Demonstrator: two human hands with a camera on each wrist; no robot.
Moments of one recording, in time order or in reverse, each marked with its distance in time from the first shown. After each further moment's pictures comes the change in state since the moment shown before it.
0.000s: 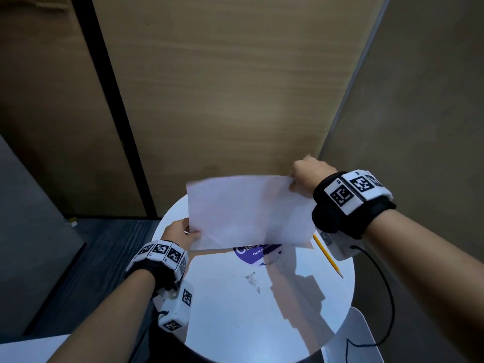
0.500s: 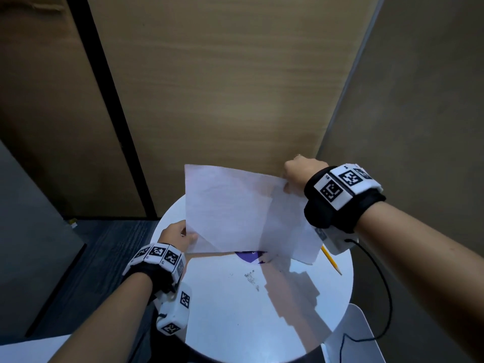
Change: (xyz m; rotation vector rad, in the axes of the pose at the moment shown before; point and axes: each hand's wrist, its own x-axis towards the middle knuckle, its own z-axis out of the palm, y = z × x) left_hand -0.002 -0.006 -0.002 0.077 0.005 0.016; right_hand 0.001 -0.007 -0.006 -0.120 -0.005 -0.037
